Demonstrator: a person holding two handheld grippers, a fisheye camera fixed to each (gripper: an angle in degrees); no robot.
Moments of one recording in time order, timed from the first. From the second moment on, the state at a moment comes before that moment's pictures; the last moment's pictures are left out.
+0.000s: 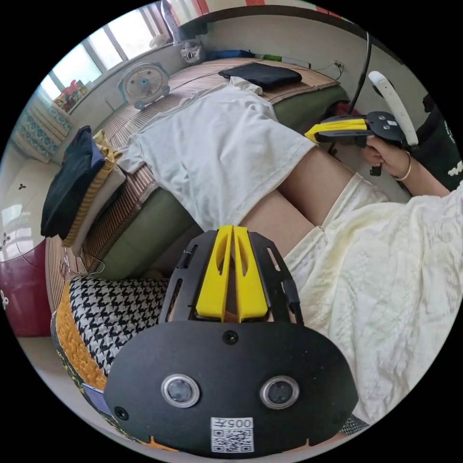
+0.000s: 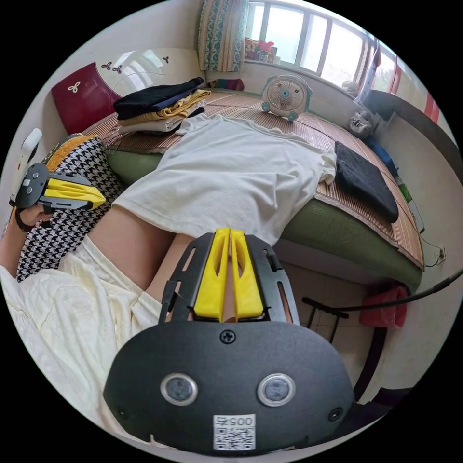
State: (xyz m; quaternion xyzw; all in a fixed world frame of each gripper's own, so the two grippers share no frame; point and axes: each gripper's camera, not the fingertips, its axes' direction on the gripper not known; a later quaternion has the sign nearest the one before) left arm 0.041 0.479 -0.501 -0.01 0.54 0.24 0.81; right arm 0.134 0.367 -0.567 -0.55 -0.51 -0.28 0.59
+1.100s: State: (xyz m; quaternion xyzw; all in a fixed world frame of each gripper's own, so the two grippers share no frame) left arm 0.153 0.419 -0.454 -0.10 0.56 0.05 0.82; right arm 0.027 0.388 -0.602 -0.53 -0.43 -0.30 0.66
